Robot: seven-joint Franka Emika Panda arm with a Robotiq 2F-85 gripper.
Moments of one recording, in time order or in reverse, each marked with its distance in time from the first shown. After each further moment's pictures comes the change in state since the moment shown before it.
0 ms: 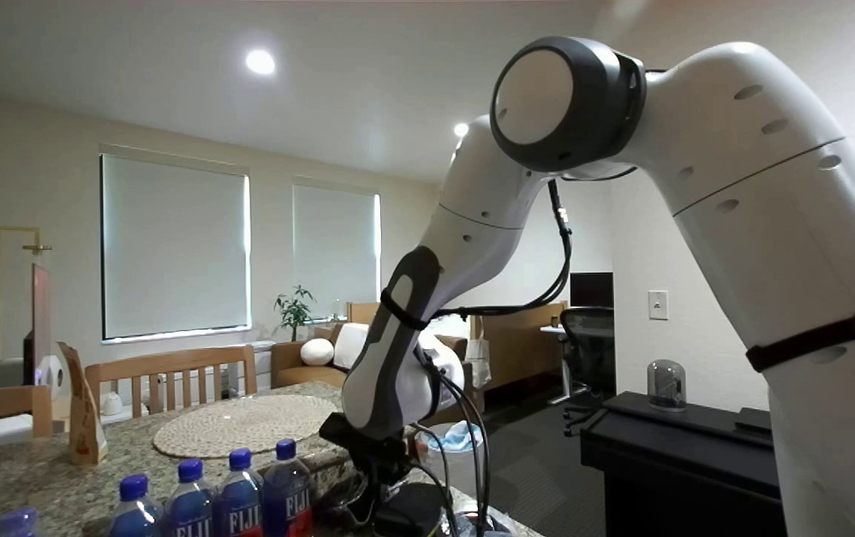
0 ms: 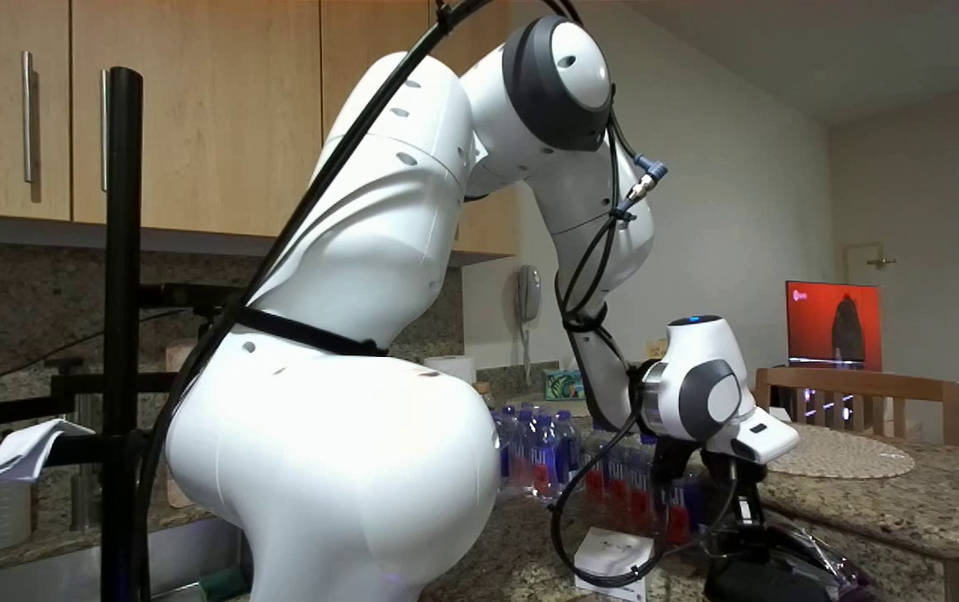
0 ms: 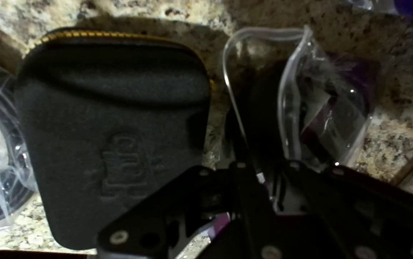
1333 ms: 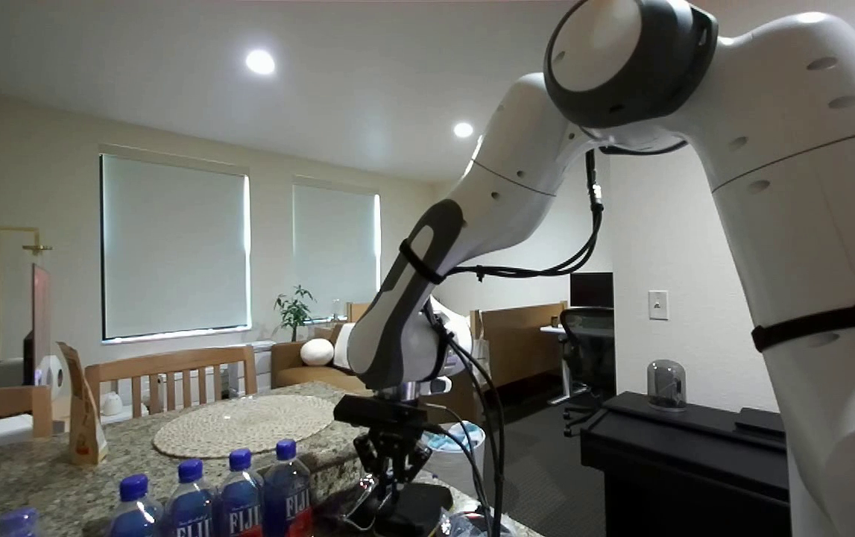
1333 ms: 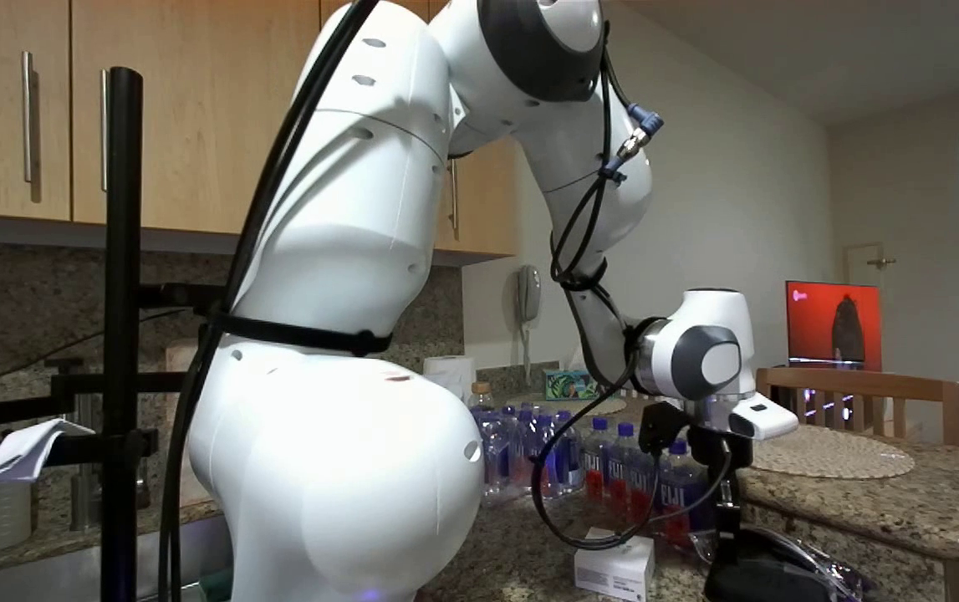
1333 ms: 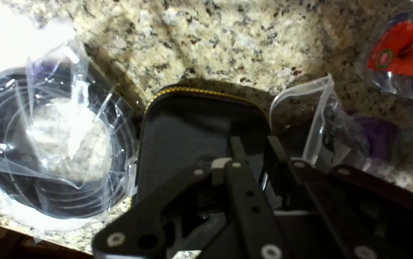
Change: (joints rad) arm -0.188 -0.158 0.184 -0.045 0.072 -0.305 -0.195
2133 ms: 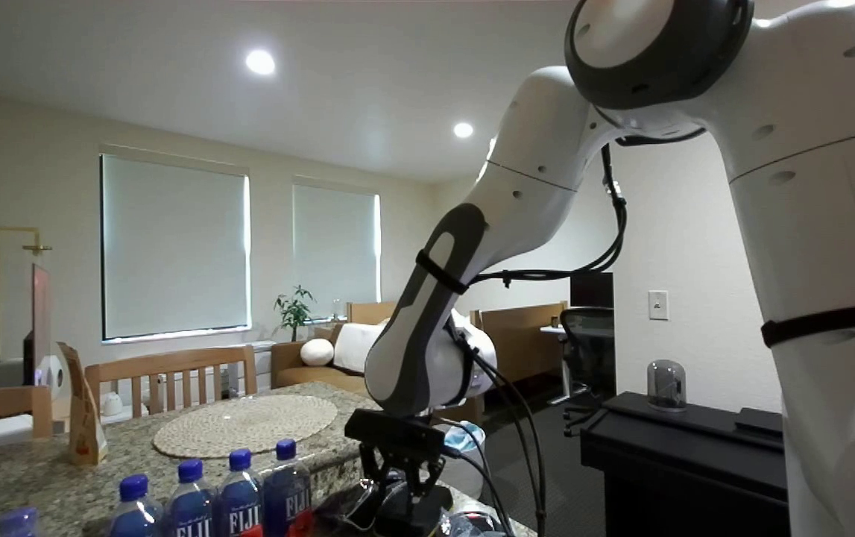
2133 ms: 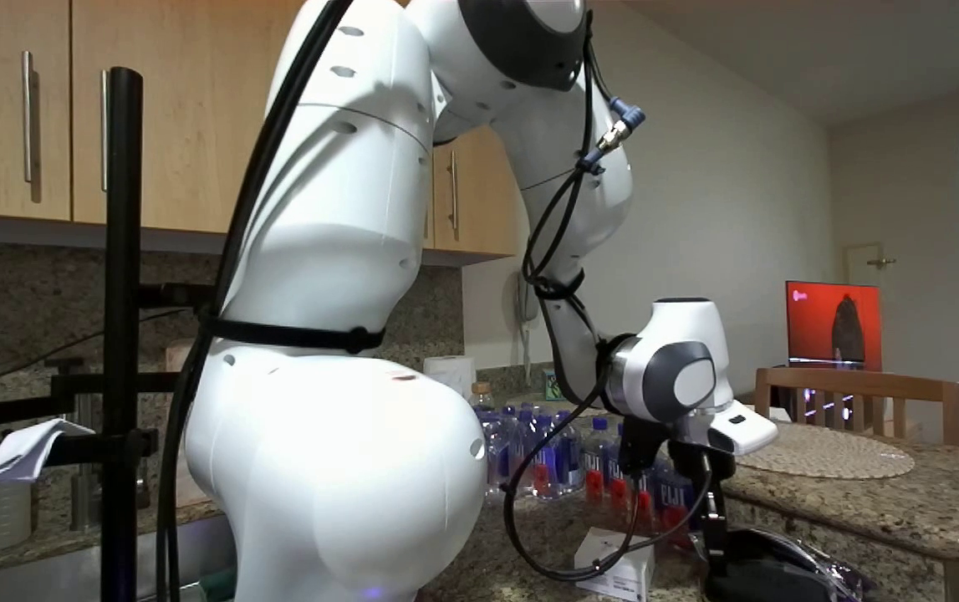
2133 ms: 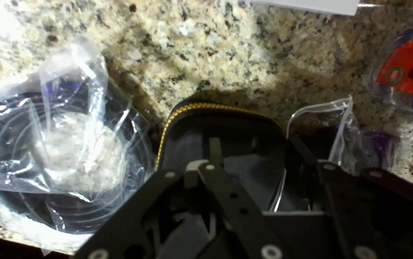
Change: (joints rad) arm 0.034 -0.066 -0.010 -0.171 -0.016 0.210 0.000
